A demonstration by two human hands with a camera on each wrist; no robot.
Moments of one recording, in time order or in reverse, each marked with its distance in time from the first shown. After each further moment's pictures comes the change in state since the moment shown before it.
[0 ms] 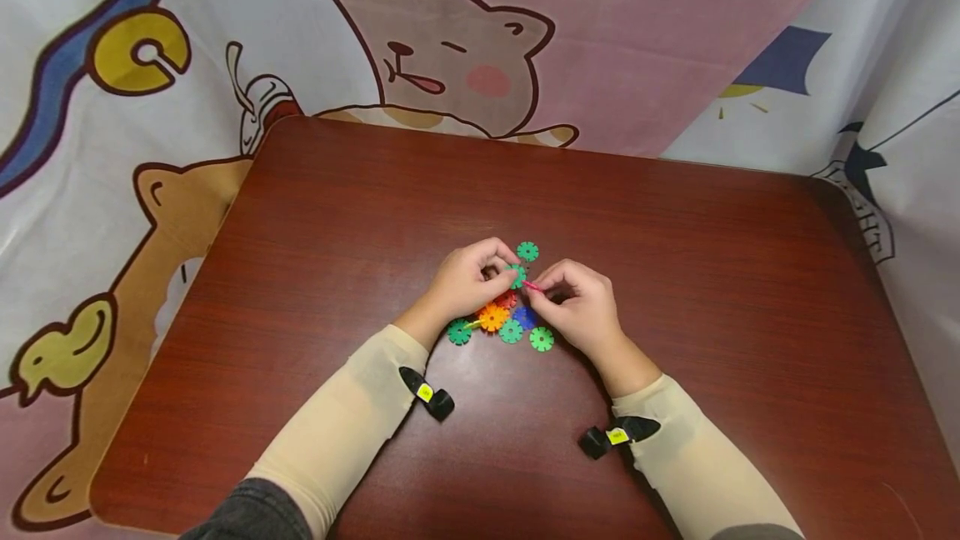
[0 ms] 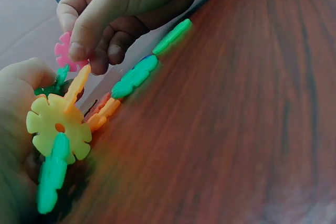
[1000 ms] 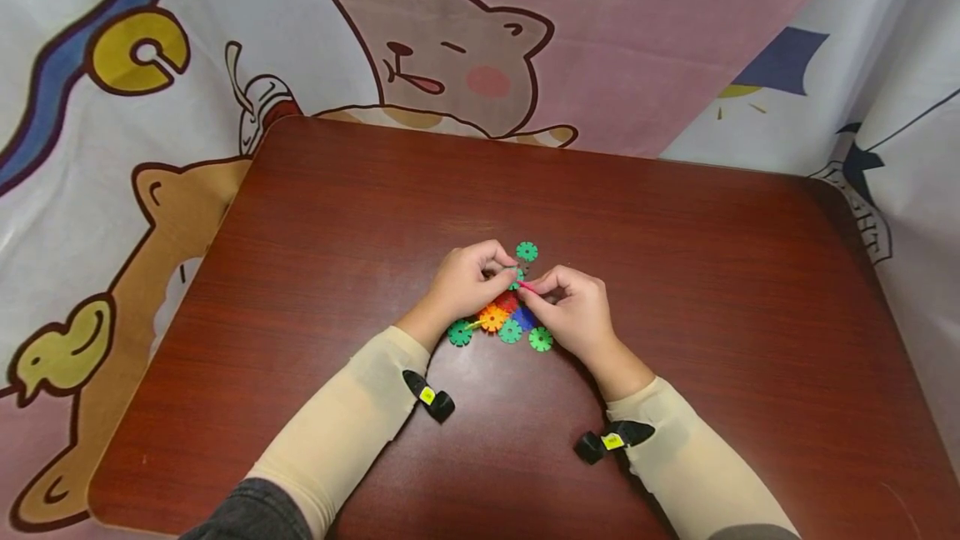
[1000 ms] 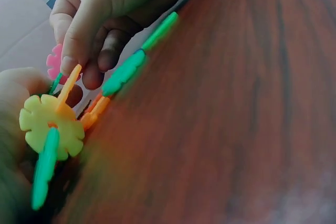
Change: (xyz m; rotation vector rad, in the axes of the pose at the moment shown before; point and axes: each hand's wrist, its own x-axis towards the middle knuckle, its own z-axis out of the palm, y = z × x) left_hand -0.001 0.000 0.004 0.041 0.054 -0.002; right_hand -0.004 -0.006 0.011 -0.055 0.063 0.058
